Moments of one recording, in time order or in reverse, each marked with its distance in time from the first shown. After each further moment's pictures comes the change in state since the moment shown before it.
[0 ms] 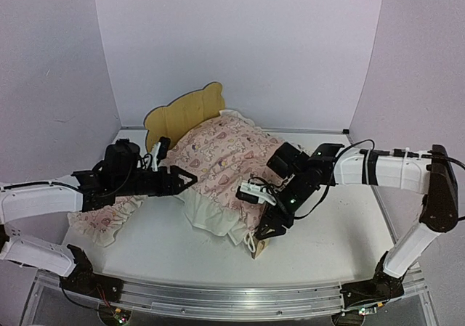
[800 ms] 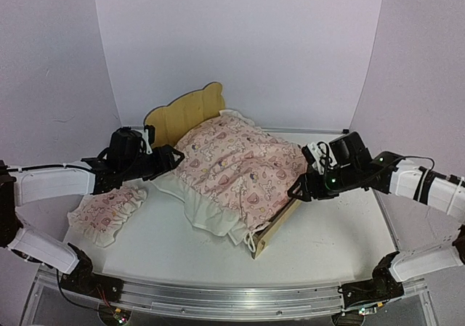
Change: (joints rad) left arm 0.140 0.168 0.106 0.035 -0.206 -0.072; right arm -0.283 -0.419 -0.351 0.302 0.190 0.645
